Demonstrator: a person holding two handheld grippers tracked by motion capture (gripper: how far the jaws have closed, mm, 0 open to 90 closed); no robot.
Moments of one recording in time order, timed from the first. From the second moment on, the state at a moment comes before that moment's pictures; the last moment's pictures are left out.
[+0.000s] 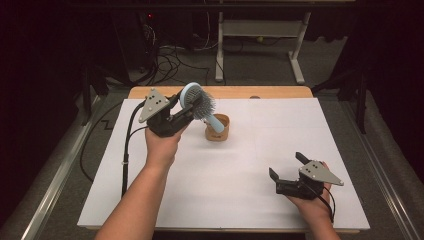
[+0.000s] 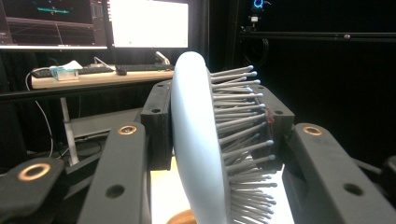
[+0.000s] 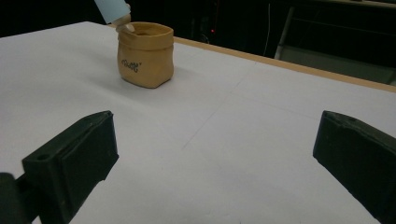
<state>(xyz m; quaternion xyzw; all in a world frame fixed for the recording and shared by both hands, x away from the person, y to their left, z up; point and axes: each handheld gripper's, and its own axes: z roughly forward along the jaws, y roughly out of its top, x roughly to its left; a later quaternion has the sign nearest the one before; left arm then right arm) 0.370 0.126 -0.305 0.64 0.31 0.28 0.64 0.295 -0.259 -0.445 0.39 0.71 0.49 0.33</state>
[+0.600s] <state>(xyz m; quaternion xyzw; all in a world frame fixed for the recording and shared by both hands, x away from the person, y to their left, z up) 0.395 0.117 -0.291 0.65 0.31 0.29 0.63 0.295 -0.261 -0.444 0.39 0.70 0.49 0.33</state>
